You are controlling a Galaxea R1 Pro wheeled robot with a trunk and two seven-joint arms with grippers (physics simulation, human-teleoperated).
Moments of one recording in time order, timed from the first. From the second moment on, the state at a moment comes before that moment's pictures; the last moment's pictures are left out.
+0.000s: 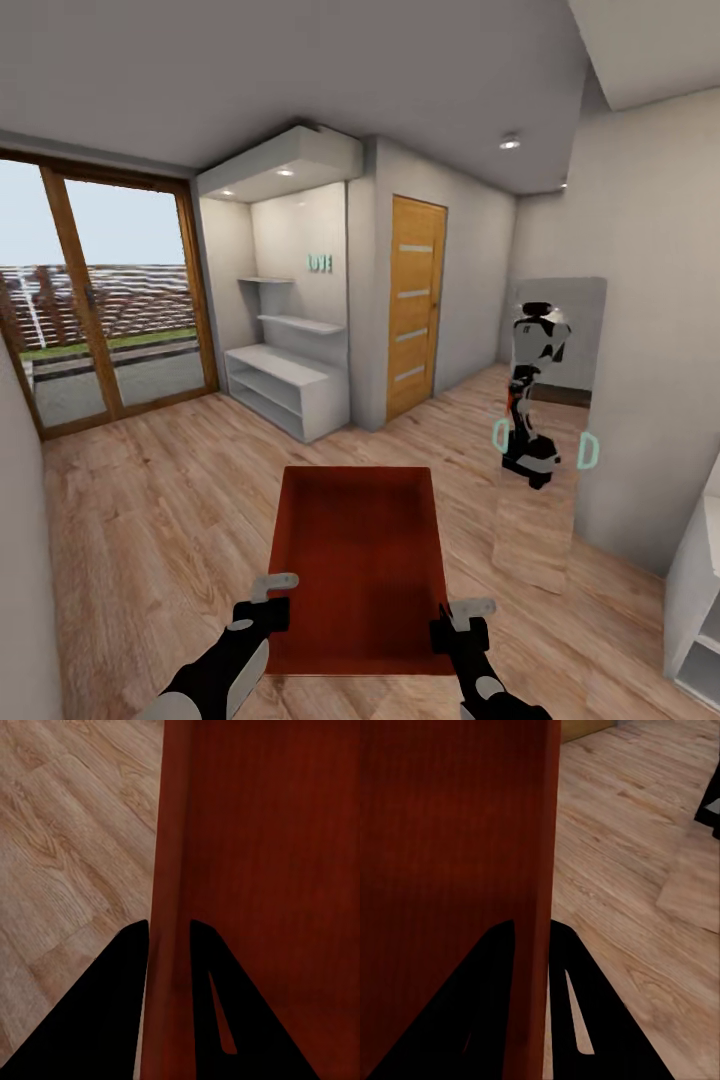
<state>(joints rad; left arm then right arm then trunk) -0.54 -0.09 -0.17 -0.39 0.20 0.06 0.21 -0.54 0.08 0.44 -0.12 -0.30 -0.45 -0.18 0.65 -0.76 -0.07</state>
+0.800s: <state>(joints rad) -0.54 -0.09 -0.17 -0.39 0.20 0.06 0.21 -0.54 0.08 0.44 -0.12 -0.30 -0.45 -0.18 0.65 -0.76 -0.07</state>
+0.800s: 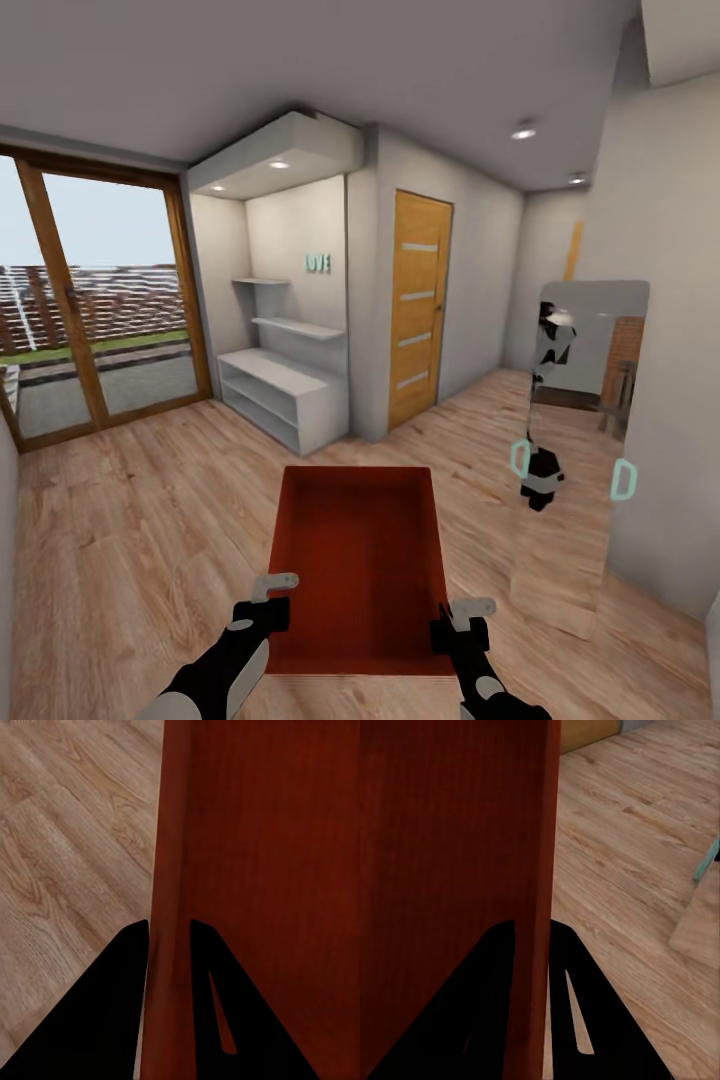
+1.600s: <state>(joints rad) -0.54 -0.09 -0.17 -0.39 0.20 0.06 0.21 -0.54 0.08 0.44 -0.12 -0.29 -0.45 -0.18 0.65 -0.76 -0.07</state>
